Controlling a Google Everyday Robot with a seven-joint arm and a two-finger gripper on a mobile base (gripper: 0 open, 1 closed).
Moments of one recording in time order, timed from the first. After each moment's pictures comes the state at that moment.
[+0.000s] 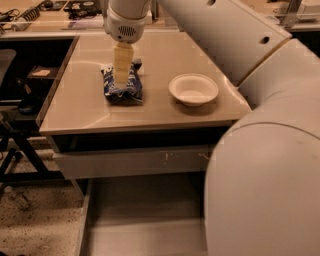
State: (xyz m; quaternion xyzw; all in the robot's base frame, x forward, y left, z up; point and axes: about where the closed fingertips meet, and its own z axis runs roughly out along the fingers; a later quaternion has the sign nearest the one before) arm 0.666 0.092 0.940 -0.73 0.65 0.00 0.21
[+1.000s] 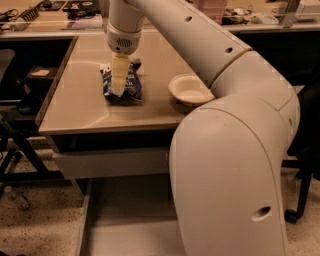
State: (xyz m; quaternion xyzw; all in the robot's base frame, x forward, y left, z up) arm 0.695 0.111 0.891 -0.73 0.65 0.04 0.18
